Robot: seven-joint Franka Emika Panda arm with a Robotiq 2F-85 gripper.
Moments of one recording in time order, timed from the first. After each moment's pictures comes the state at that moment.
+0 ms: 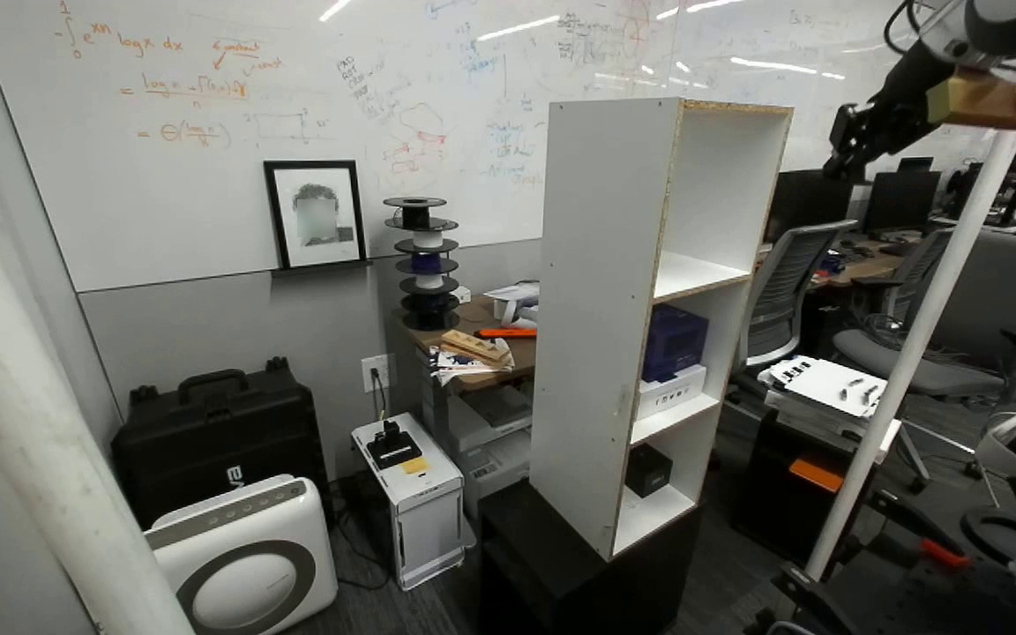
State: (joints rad) arm -0.31 -0.71 -0.12 -2.69 -0.14 2.66 0.06
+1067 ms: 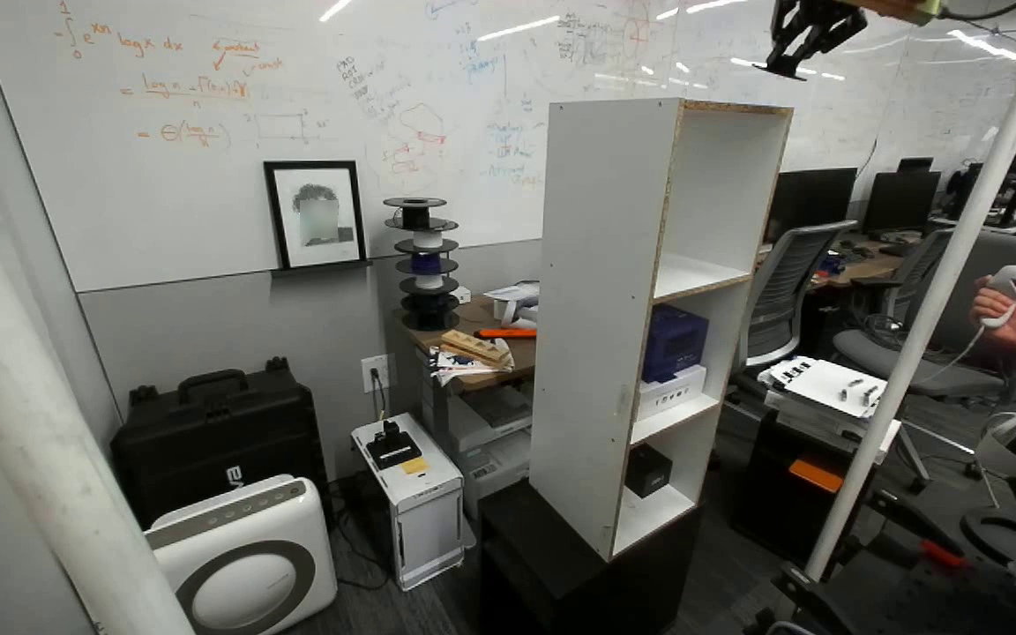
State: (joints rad) arm -0.29 -0.31 -0.08 -2.08 -0.04 2.54 0.24
